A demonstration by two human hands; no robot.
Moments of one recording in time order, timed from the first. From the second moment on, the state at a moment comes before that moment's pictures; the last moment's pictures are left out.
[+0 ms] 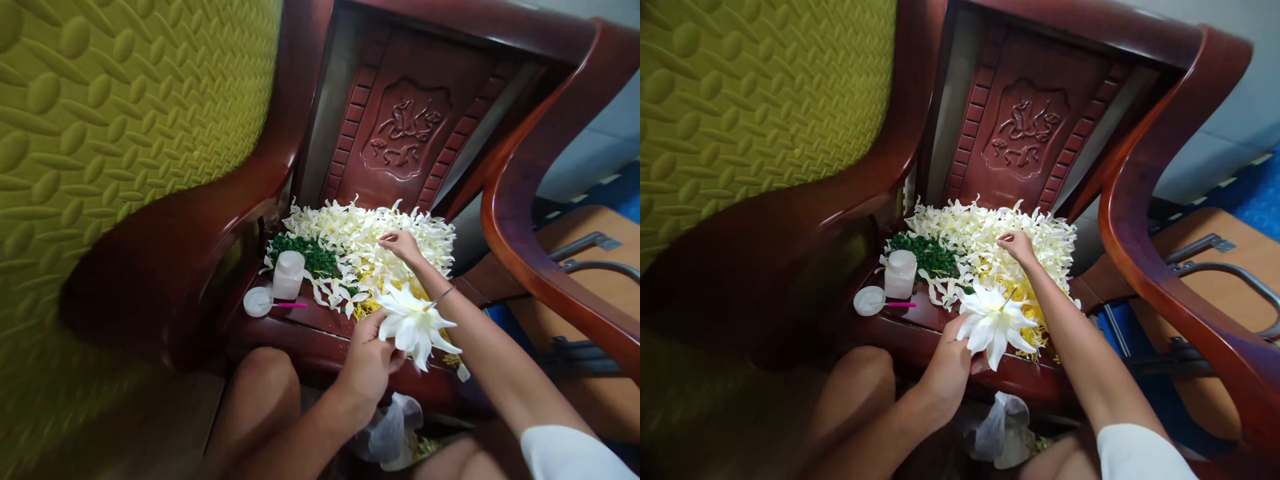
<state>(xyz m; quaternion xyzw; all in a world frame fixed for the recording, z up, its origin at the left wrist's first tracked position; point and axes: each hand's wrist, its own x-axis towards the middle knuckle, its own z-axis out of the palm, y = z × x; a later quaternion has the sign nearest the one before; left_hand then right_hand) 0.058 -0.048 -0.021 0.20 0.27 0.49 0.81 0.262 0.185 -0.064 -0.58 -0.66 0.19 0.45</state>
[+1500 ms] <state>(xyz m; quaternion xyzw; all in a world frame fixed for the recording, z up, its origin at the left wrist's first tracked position) 0.069 -0.039 -0.036 0.26 0.36 0.52 0.73 0.224 -0.036 -0.016 -0.40 -0.51 0.54 0.54</state>
